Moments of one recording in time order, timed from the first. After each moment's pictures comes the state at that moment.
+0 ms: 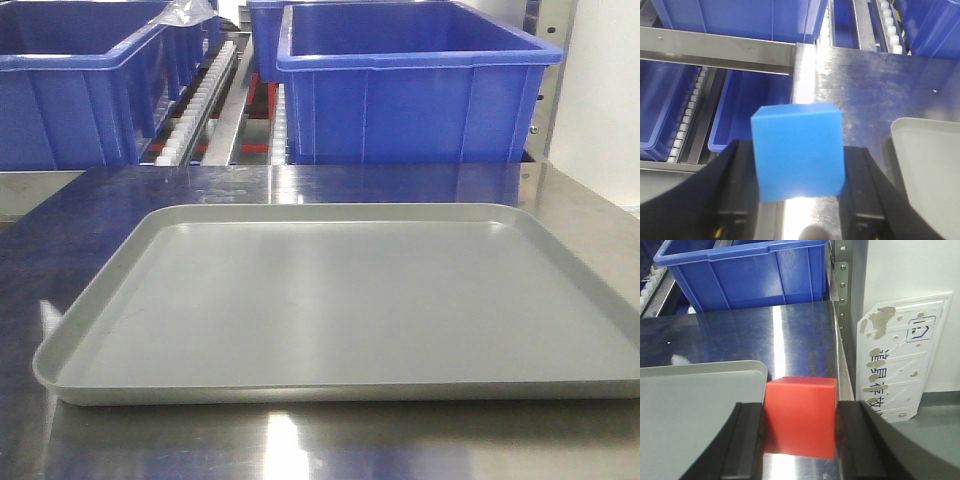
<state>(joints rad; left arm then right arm) -0.27 0.67 -0.50 0.57 0.39 -0.77 0.08 0.41 -0.42 -0.02 0.38 0.19</state>
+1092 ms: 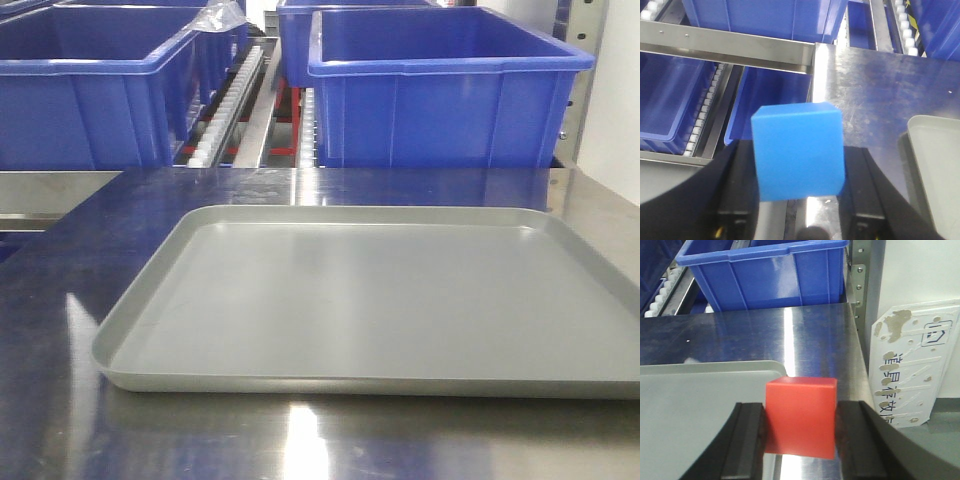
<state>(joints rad) -0.27 0.67 -0.50 0.57 0.40 -0.77 0.08 0.41 -0.42 -0.02 0.38 0.19</state>
